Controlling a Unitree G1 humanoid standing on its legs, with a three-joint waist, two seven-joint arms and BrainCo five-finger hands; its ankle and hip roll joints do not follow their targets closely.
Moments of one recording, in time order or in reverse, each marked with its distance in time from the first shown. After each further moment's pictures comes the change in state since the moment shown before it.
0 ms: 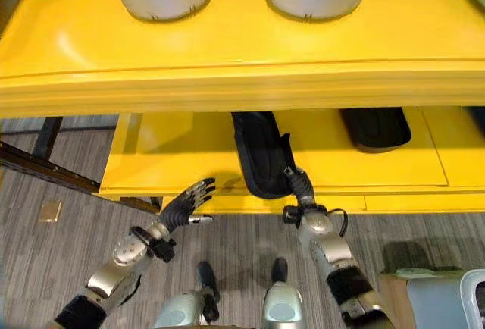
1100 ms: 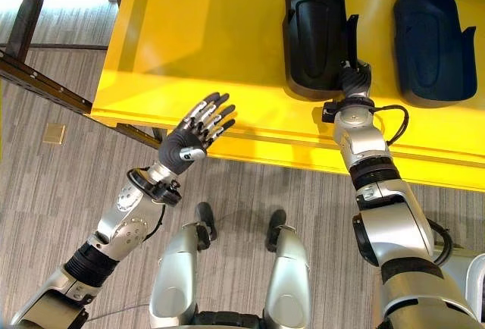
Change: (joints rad) left arm -0.253 -0.038 0.019 -0.152 -0.453 -0.059 -0.048; right arm -0.665 -0.157 -0.048 0.537 -0.069 0.032 -0.139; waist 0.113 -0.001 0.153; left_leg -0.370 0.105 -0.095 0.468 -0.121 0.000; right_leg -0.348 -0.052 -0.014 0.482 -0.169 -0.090
